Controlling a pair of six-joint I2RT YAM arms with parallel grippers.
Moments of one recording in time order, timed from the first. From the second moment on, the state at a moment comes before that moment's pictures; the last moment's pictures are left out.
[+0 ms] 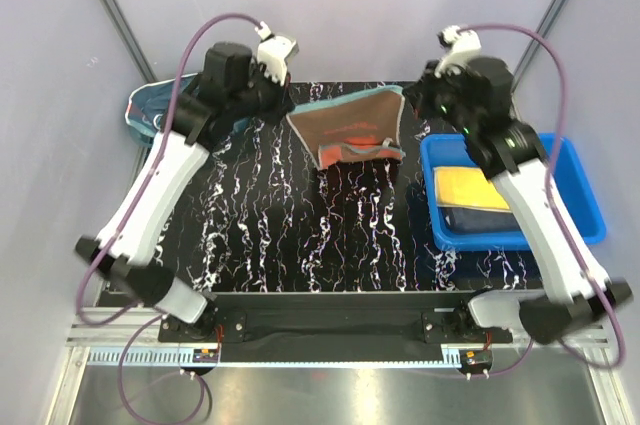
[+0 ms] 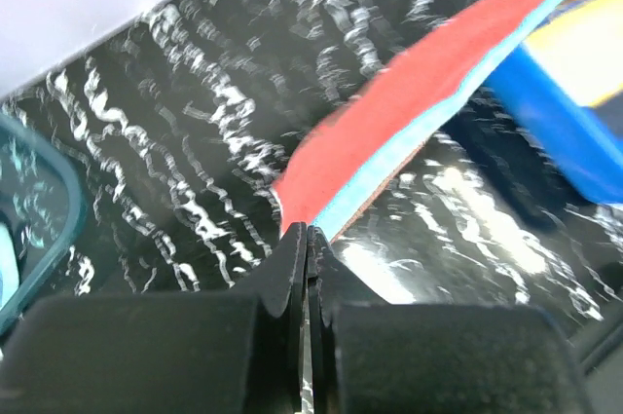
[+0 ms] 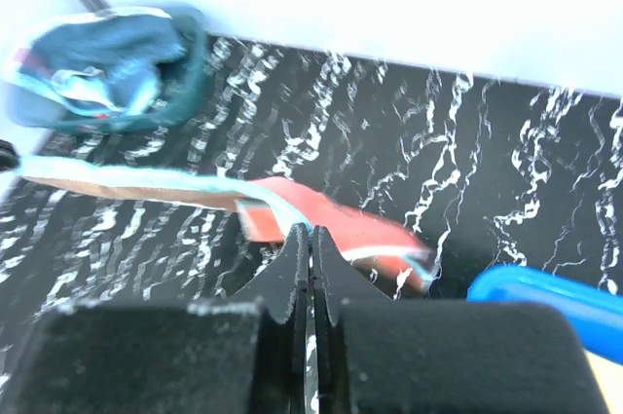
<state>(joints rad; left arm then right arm) -0.46 1.55 1.87 -0.81 0.20 0.04 0.37 1.35 1.61 -0.51 -0.05 0.18</state>
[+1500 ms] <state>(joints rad) -0.33 2.05 2.16 -0.77 0.08 0.01 0.31 1.89 1.72 -0.25 -0.26 0.02</state>
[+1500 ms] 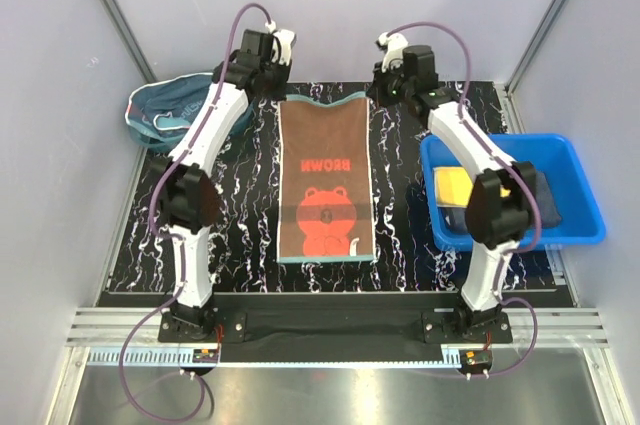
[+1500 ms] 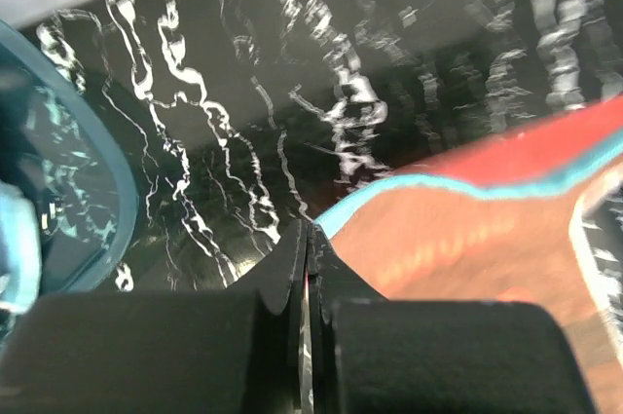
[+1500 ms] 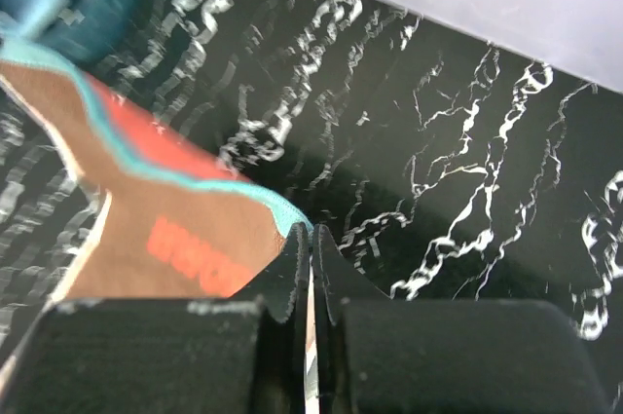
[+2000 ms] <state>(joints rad) -0.29 2.15 2.09 -0.72 0.17 0.11 0.28 2.03 1.74 -0.25 -0.35 -0.18</state>
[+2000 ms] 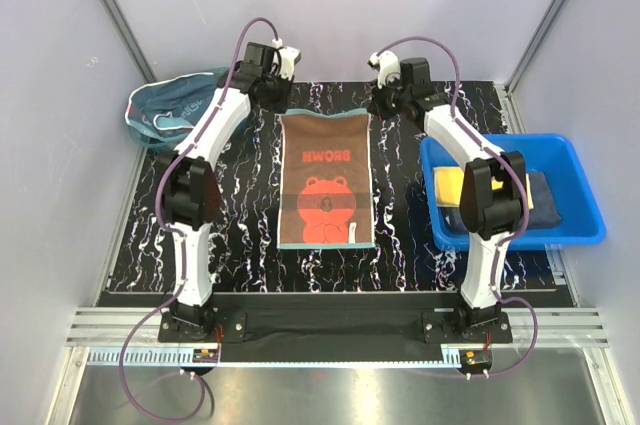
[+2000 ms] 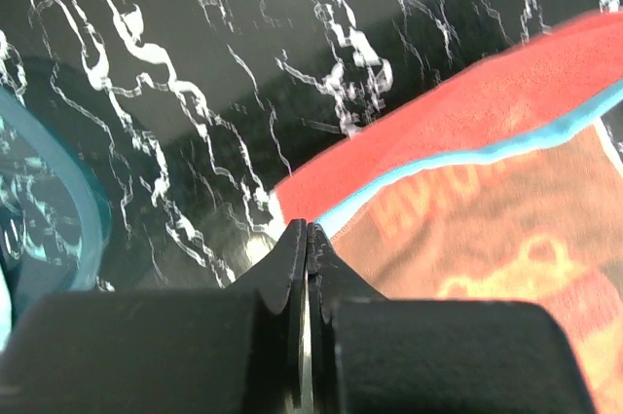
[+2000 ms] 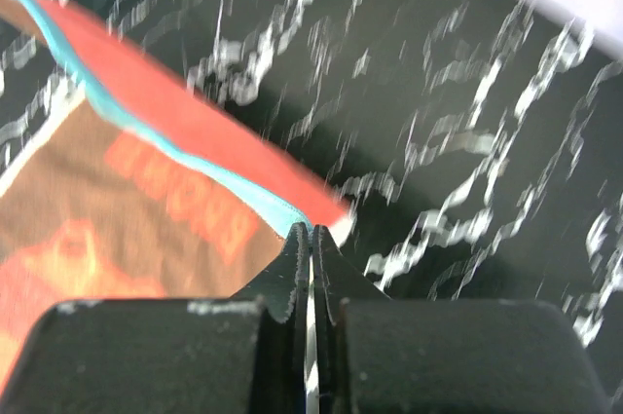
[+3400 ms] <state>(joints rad) -0.45 1.41 1.12 -0.70 0.21 -0.09 0.52 1.37 0.94 -0.43 -0.17 0.27</state>
